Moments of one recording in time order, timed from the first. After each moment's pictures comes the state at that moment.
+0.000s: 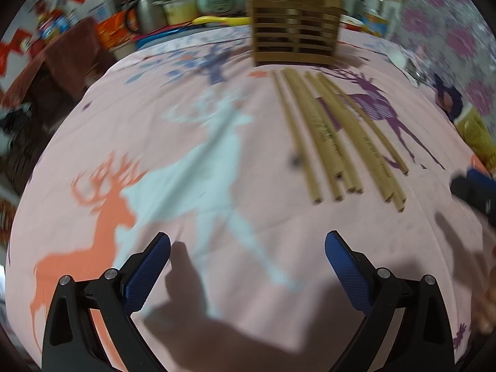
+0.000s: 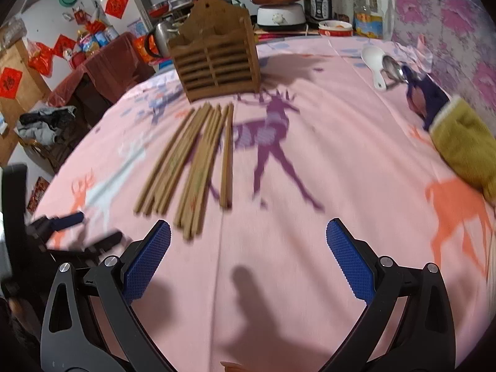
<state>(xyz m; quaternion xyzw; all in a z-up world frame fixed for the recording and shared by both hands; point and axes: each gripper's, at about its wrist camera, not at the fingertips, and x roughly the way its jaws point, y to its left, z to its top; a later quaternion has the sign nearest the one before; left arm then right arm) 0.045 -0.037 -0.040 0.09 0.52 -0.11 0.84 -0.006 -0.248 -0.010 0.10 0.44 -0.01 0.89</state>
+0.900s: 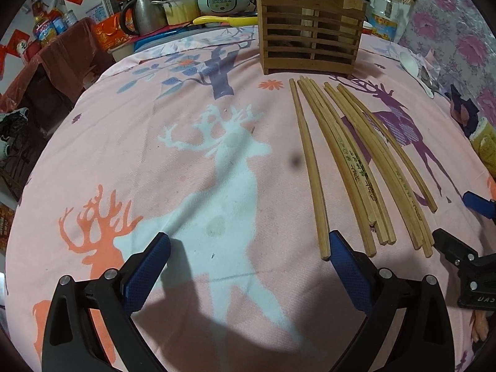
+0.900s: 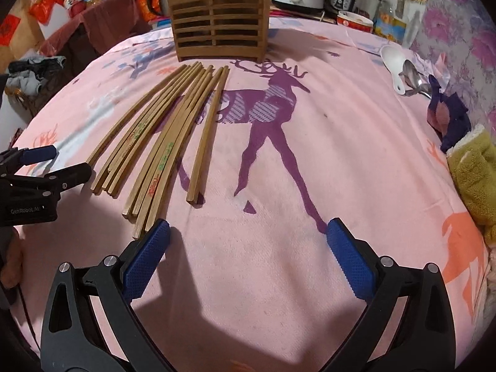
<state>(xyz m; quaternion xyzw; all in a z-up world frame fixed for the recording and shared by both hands) 0.094 -0.026 -0.050 0.09 0.52 -0.11 0.84 0.024 -0.241 -0.051 0.00 0.50 -0.01 0.87</state>
